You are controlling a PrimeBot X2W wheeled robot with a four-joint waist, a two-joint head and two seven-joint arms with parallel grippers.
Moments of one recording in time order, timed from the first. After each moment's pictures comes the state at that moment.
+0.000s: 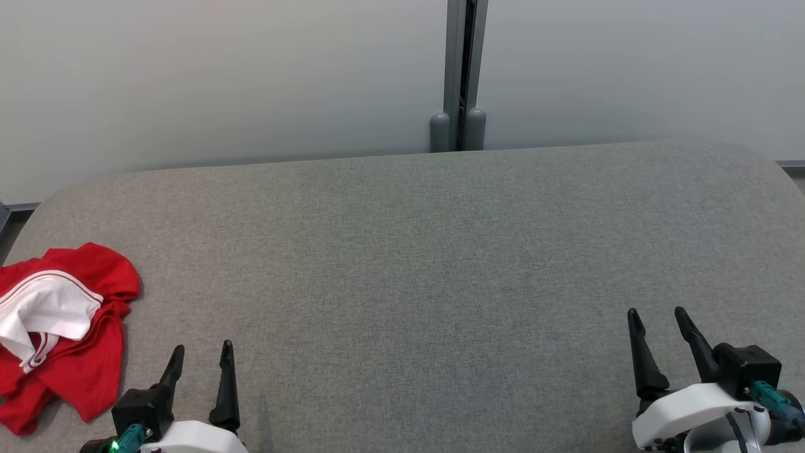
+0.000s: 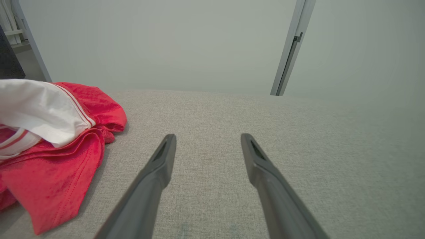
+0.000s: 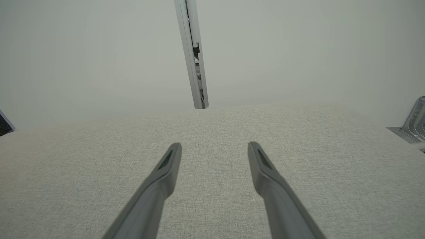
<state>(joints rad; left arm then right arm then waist) -0.03 0.05 0.02 0.39 -0.18 0.00 -0.24 -0.11 -0.05 0.00 0.41 0.18 0.13 -0.24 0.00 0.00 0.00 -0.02</state>
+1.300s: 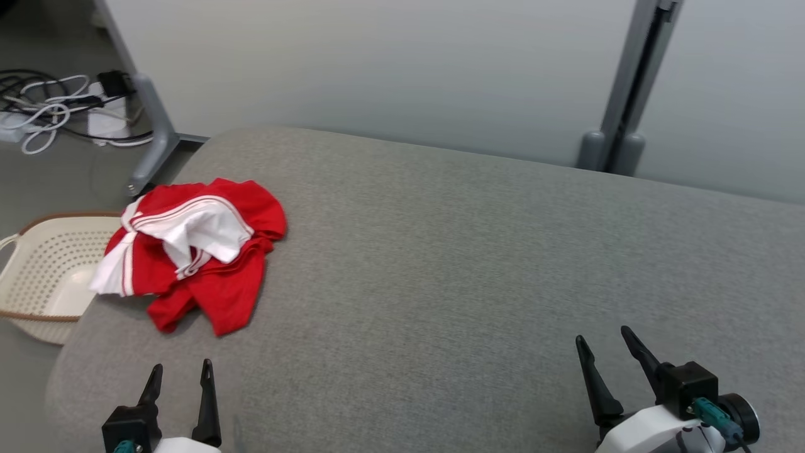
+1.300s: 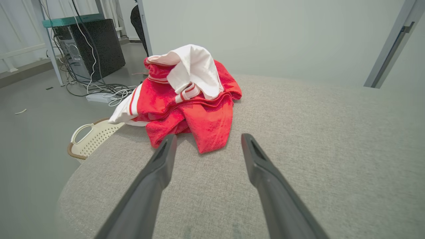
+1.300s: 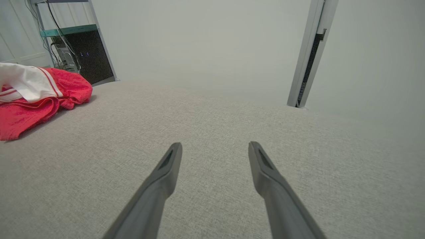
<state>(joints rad) -0.01 0.05 0.07 0.43 -0.09 0.01 -0.26 -0.10 -0.05 0.11 0.44 0.10 0.13 -0.26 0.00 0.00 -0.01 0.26</state>
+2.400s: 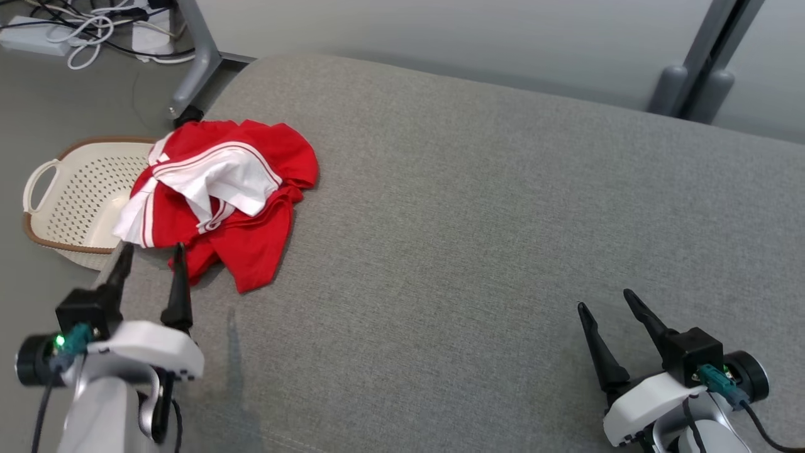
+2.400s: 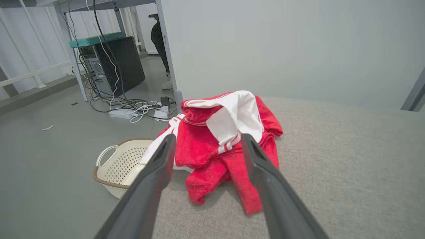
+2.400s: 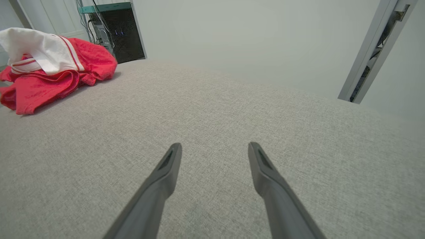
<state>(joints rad) -0.30 0.10 0.11 0.53 -0.10 -0.08 -0.26 -0.18 -0.12 0.19 0.43 0.11 0.13 -0.26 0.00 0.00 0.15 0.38</state>
